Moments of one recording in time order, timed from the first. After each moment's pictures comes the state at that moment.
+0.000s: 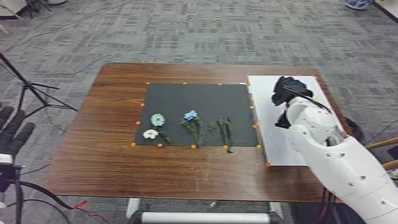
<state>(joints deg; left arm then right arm) 145.1 -52.2 -119.0 -127.4 -1.2 16.9 27.4 -69.7 -54.1 60.0 -91.5 -129.4 -9.3 36.5</state>
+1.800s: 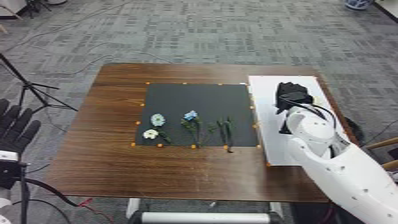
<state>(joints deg) 143.7 -51.7 -117.6 -127.4 -1.3 17.0 26.9 -72.9 -50.5 56.9 -97.2 -135.2 -7.0 35.4</state>
